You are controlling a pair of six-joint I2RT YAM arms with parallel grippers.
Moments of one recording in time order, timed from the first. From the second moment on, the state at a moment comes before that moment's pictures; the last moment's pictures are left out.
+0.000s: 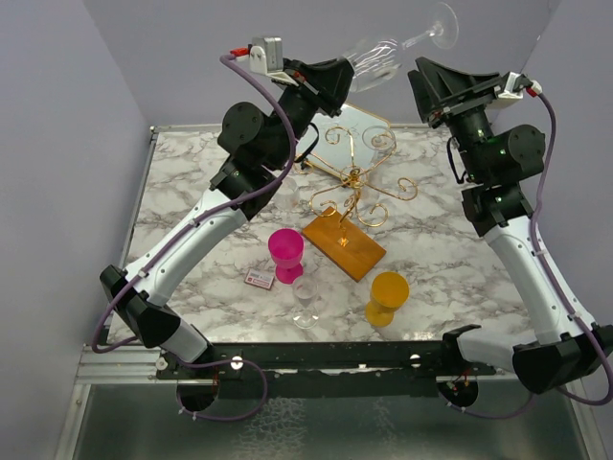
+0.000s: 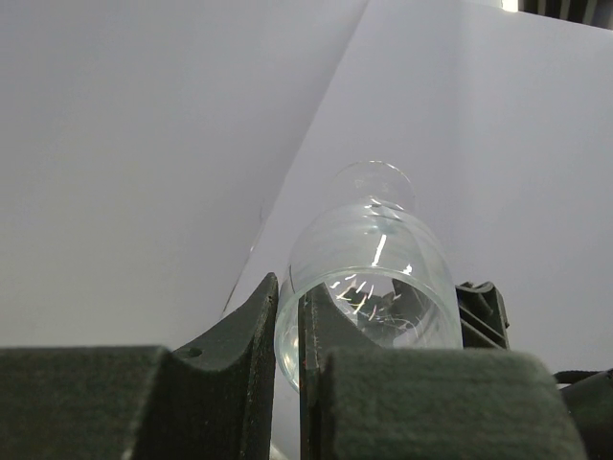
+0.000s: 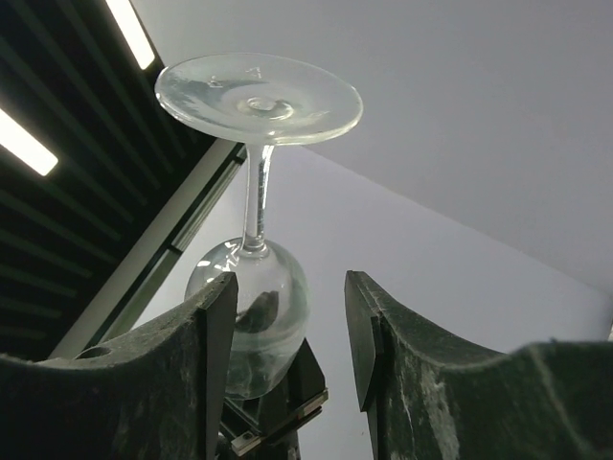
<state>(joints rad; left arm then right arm) -0.76 1.53 1.73 0.35 -0.09 -0.50 0.30 1.20 1.33 0.38 -0.11 1.39</state>
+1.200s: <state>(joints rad) -0.76 1.37 1.51 0.35 -0.03 -0.53 0.31 1.29 1.48 0.41 -0.11 1.19</state>
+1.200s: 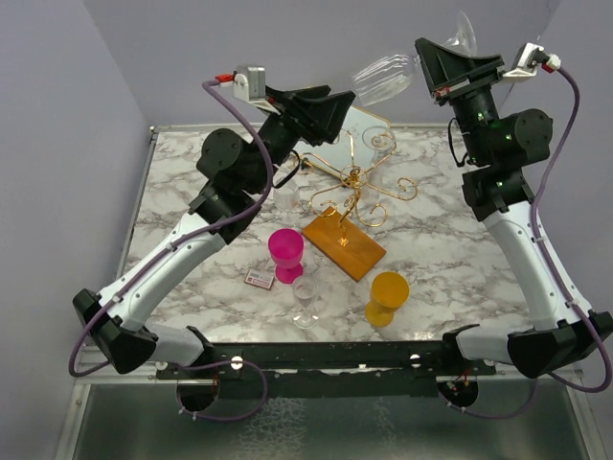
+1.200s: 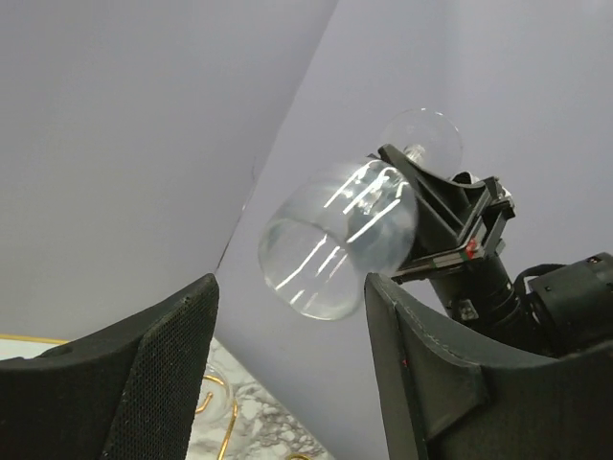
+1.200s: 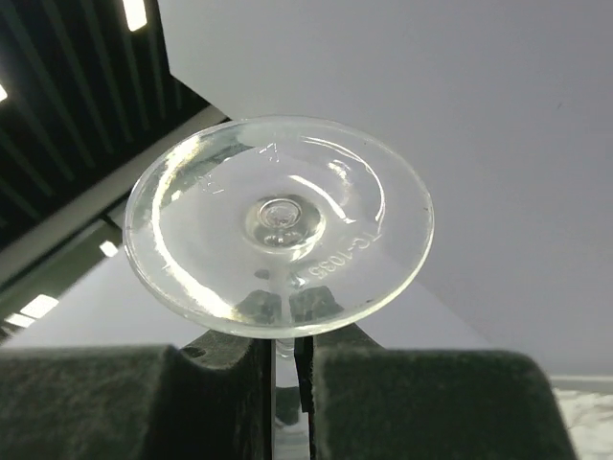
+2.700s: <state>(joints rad) -0.76 1.54 2.07 -0.07 0.23 -0.83 0.31 1.39 1.59 0.43 -0.85 -0.26</state>
